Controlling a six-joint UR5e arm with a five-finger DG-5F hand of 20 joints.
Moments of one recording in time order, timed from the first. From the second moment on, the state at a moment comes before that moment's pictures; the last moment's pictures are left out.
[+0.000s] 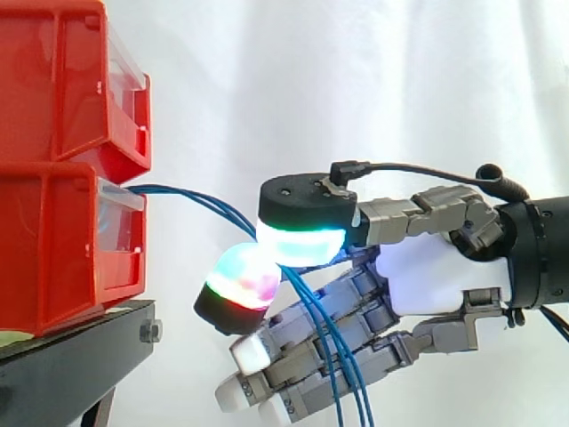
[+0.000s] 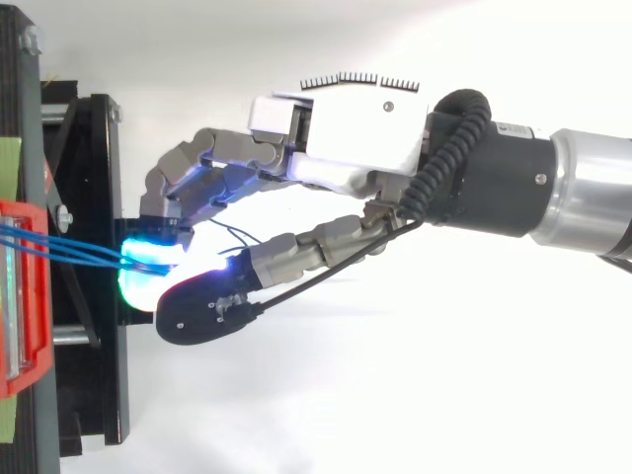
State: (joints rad) arm 0.11 -2.35 -1.08 -2.96 -1.31 -0.03
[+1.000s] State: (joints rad) arm 0.11 -2.32 -1.07 -3.04 -1.31 -0.03
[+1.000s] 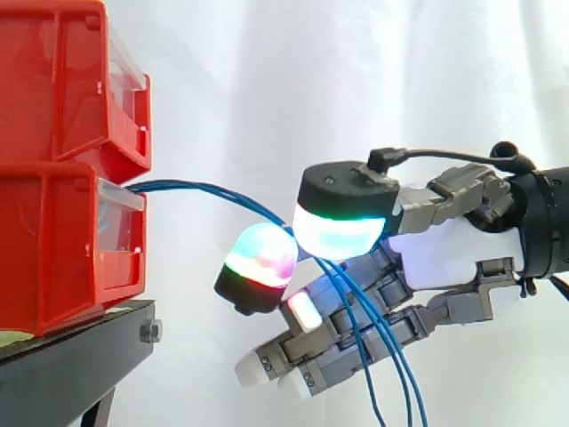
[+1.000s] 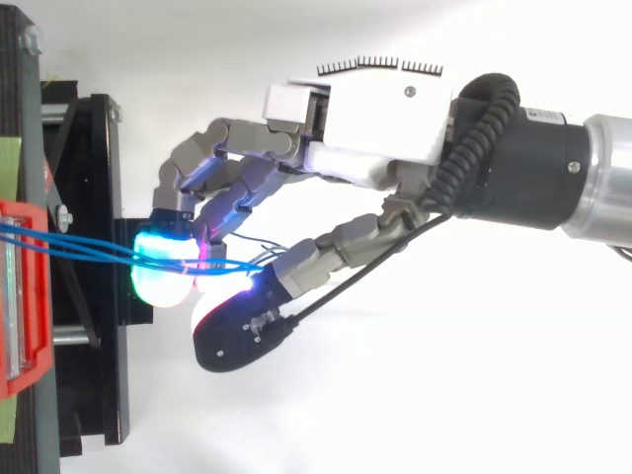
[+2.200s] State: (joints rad) arm 0.11 -2.32 -1.06 -3.04 -1.31 -0.03
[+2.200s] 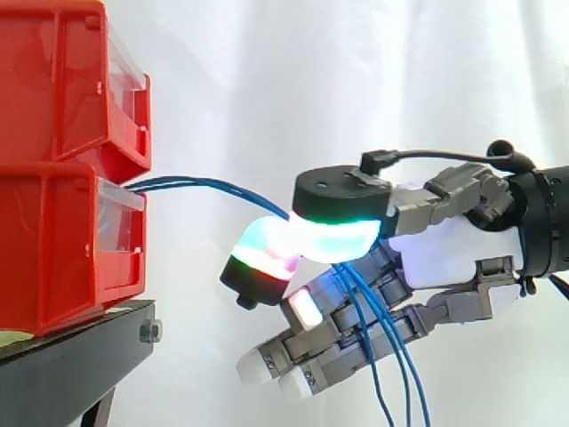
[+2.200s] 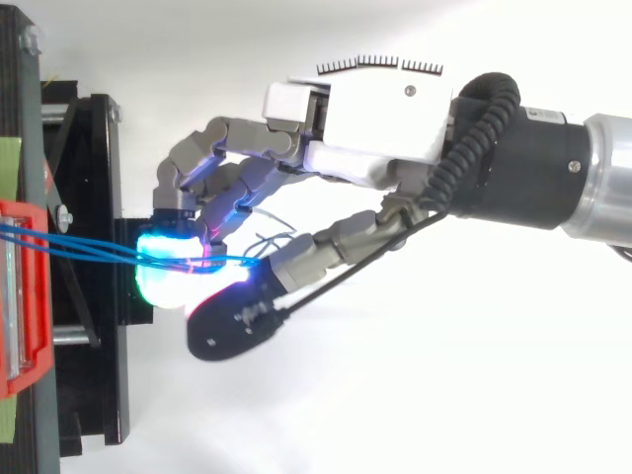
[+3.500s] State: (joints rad) arm 0.11 -2.32 -1.06 -3.04 -1.31 -0.03
